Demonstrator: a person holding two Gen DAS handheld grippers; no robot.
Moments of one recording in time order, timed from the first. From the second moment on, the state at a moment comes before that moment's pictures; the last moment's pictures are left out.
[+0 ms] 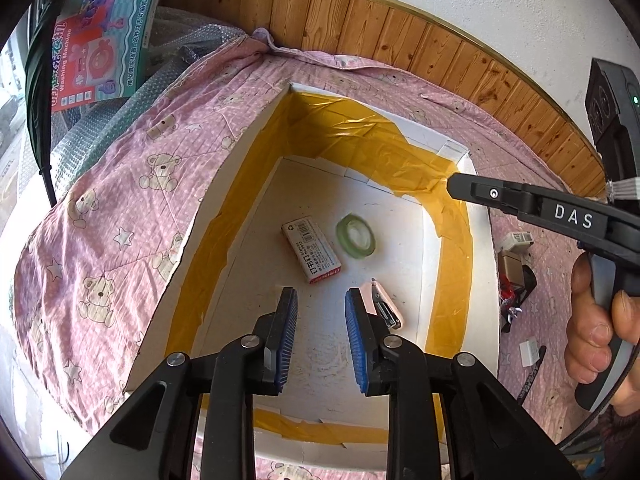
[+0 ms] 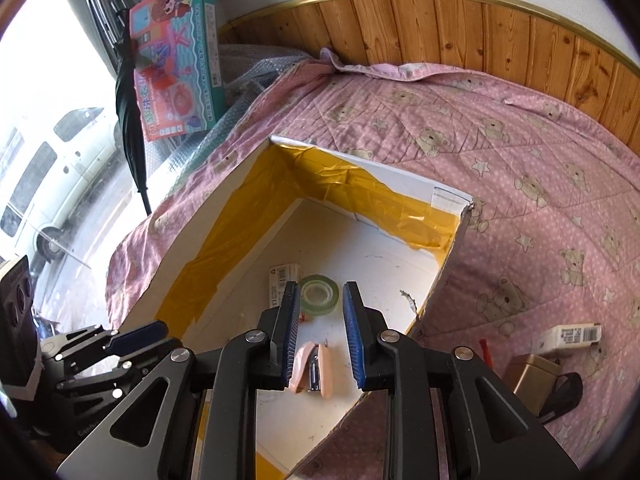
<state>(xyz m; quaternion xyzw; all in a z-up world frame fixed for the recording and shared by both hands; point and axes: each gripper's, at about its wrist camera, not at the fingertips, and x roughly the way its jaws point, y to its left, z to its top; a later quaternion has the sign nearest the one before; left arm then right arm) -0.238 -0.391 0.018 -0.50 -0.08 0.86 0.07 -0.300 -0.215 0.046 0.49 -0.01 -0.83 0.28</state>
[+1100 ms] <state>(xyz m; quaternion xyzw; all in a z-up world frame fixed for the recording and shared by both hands) -0.131 -0.377 0.083 -0.44 -0.06 0.89 0.08 -0.143 -0.172 0.108 0.41 -0.09 -0.85 0.33</state>
